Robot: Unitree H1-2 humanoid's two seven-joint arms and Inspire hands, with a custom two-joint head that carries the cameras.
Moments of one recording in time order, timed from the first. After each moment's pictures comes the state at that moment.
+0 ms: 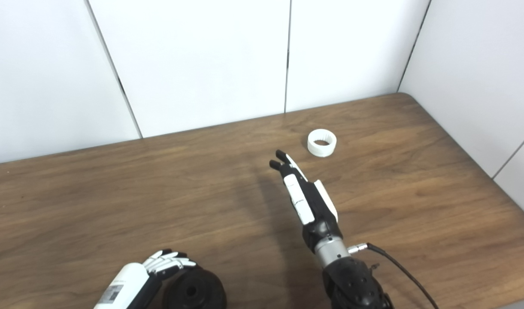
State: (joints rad) left arm 0.09 0.30 -0.41 -0.31 0.69 -0.11 -0.26; right arm 0.18 -0.06 0.02 -0.49 0.02 0.34 -0.10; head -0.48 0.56
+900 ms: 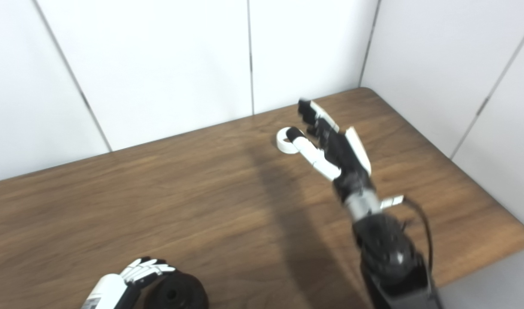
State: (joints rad) left arm 0.09 0.31 -0.40 -0.25 0.69 -0.17 -0.21; right arm 0.02 -0.35 -0.17 -0.62 -0.20 0.47 -0.04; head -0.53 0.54
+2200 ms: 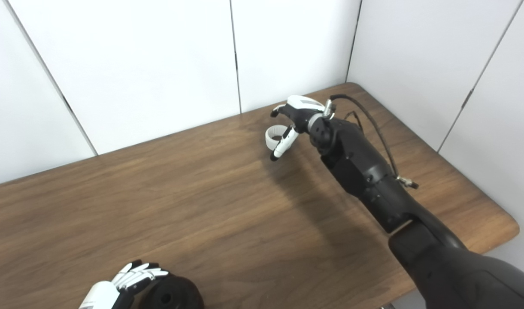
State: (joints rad) left arm 0.10 0.30 -0.40 -0.26 0.70 -0.16 -0.20; right arm -0.50 -0.58 0.15 0.19 -0.74 0.47 0.46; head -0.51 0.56
